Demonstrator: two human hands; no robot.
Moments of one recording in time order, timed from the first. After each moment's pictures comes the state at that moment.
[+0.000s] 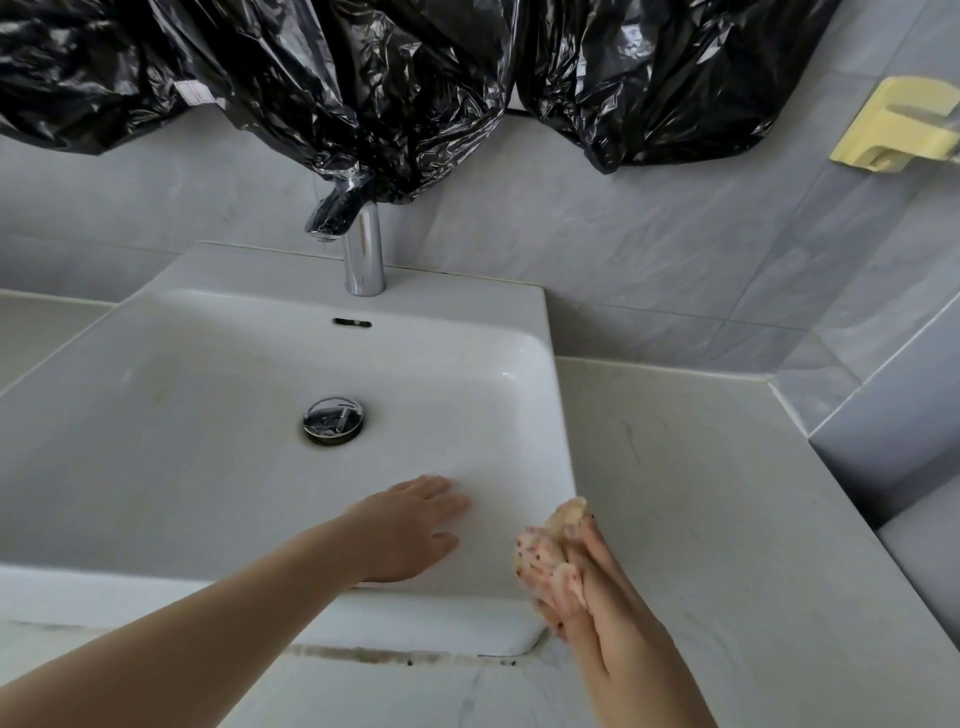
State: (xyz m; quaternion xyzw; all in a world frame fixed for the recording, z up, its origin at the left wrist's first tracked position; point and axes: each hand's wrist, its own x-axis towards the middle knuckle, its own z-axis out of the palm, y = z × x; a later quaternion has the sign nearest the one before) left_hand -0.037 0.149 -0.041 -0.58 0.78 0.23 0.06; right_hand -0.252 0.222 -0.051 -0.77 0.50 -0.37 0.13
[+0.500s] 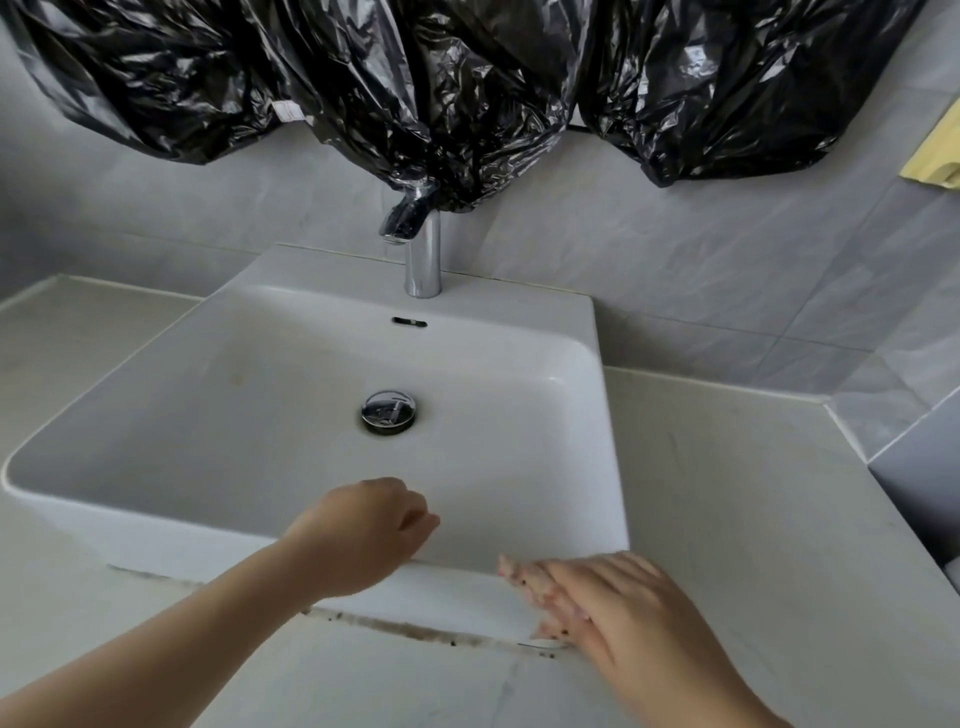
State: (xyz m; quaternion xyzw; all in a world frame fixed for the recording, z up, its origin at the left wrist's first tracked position) left_hand 0.013 0.204 -0.017 -0.67 0.73 0.14 -0.05; right_hand -0.240 0.204 -0.031 -0.90 0.36 -0.25 -0.03
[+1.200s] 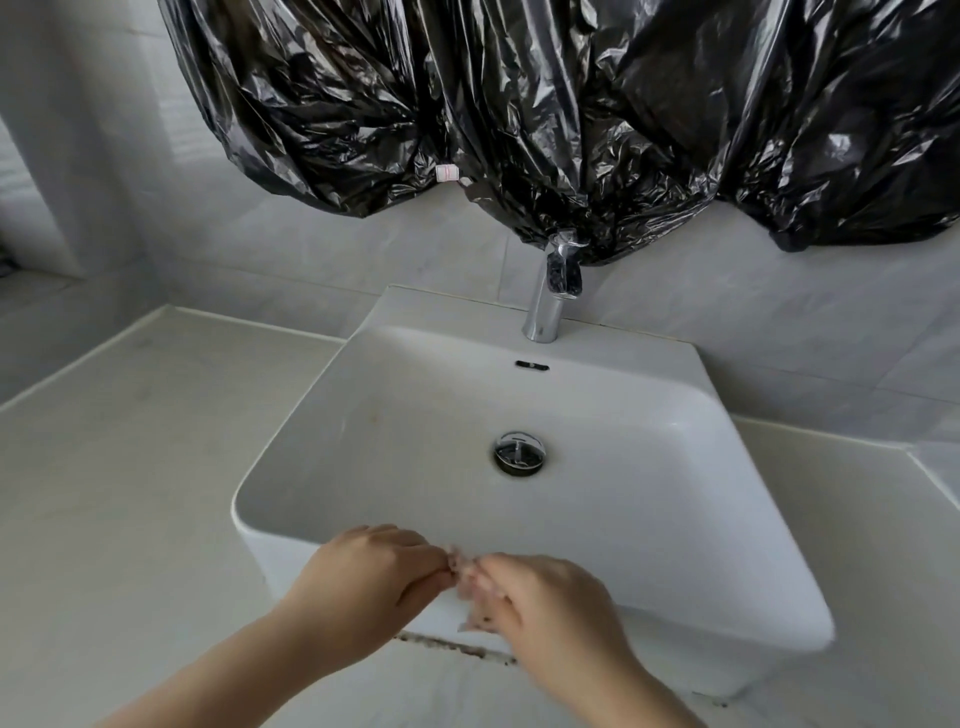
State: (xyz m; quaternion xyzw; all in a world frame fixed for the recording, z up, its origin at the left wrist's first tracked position) left_hand 0.173 0.262 -0.035 -0.55 0.81 -0.05 -0.23; right_hand -0.039 0.228 -0.012 -0.89 0.40 -0.20 0.06
